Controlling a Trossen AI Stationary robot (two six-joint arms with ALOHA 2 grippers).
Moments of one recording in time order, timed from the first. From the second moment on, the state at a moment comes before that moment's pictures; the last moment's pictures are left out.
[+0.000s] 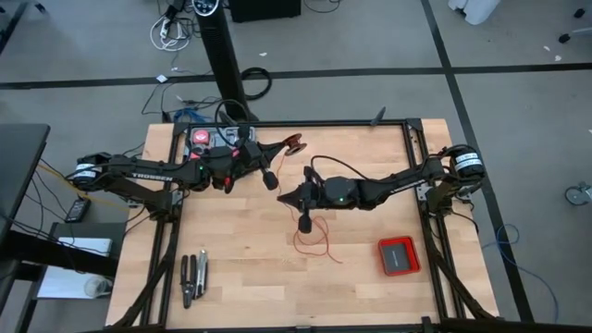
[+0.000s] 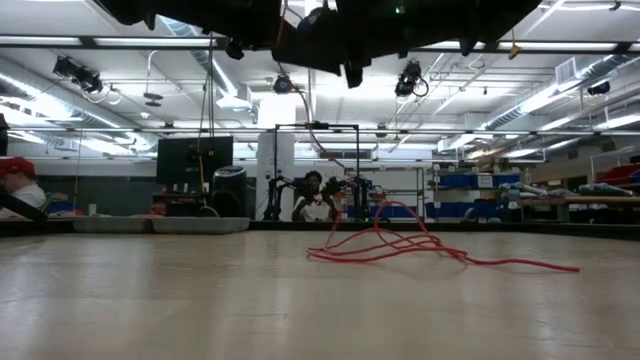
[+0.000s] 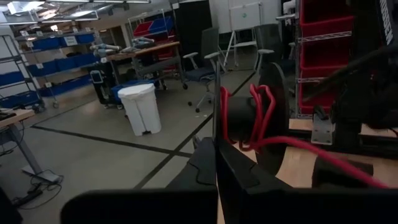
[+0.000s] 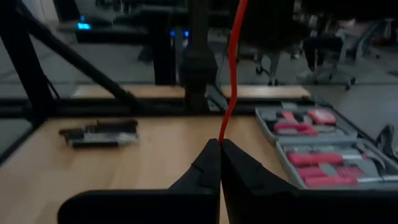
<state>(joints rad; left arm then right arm) 0.08 1.25 0.78 0.50 -0.46 0.15 0.11 1.70 0.98 0.56 0.21 0.00</state>
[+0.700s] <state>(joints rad) 0.08 1.25 0.78 0.37 -0.32 0.30 0.04 1.53 0.98 -0.11 0.72 -0.02</state>
